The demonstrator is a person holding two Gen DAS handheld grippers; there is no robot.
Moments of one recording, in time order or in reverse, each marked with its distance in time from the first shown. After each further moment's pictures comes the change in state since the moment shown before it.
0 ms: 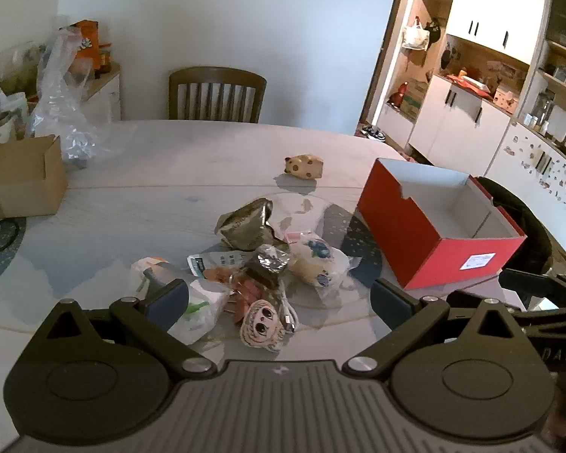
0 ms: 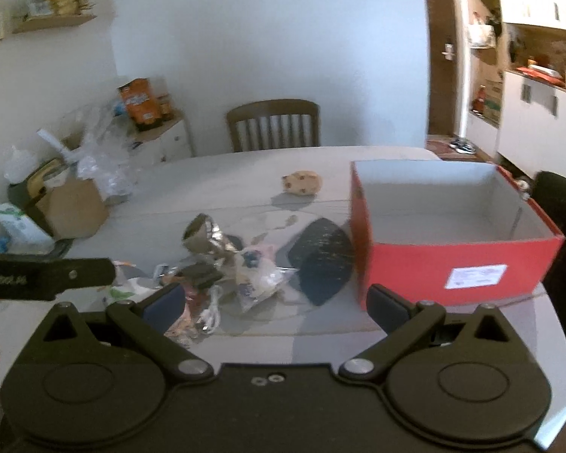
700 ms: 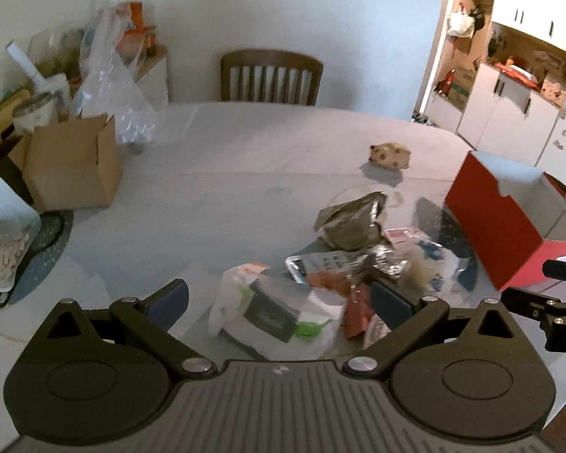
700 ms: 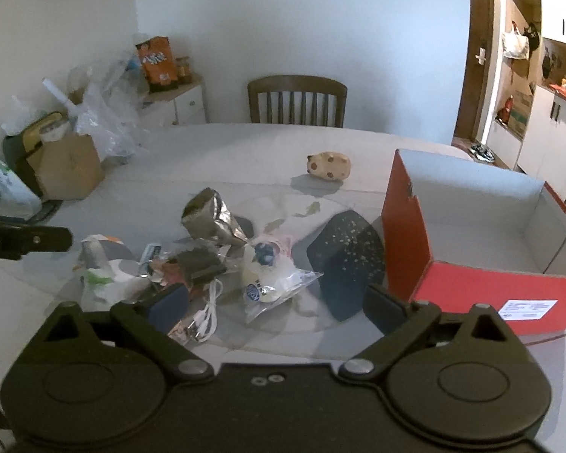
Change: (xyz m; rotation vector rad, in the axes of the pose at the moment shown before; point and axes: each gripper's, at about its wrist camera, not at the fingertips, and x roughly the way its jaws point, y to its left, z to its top) left arm 0.049 0.084 0.010 -0.023 0.061 0.137; right arm 0.079 0.018 0.005 -0.106 0.073 -0.001
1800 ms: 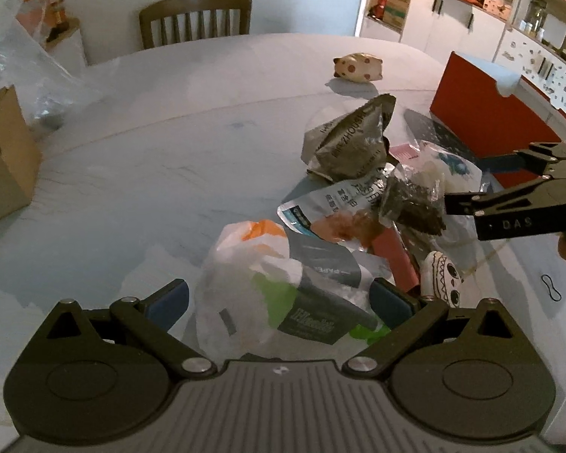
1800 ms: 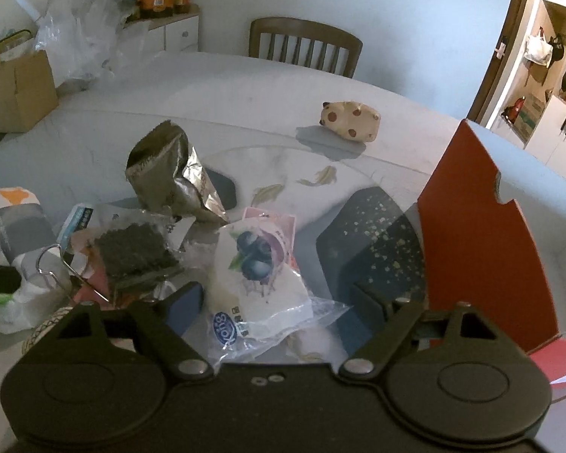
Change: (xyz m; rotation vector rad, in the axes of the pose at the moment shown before) left arm 0.093 0.020 -0.011 0.230 0.174 -0.167; right arm 0.128 0.016 0.010 -0.141 0.169 -0.082
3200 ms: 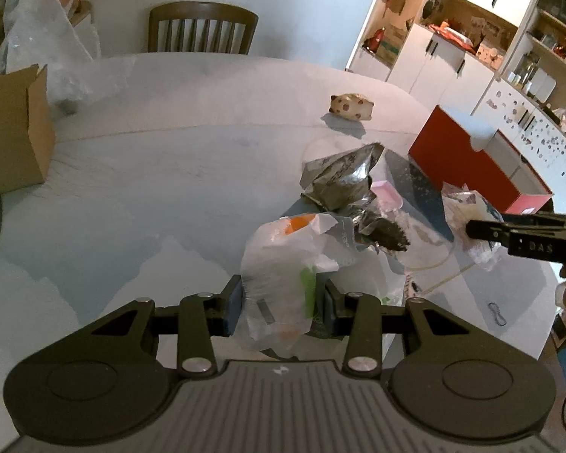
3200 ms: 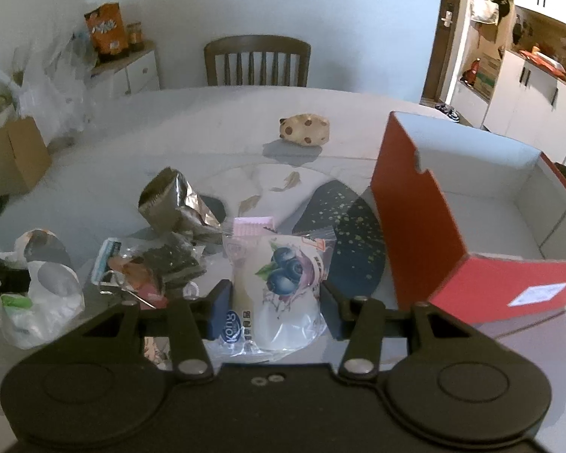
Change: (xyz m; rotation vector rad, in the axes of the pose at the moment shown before) left arm -0.050 0.034 -0.005 -0.134 -0.064 -0.128; right arm -0.071 -0.007 -0.008 0.209 -0.032 -0.037
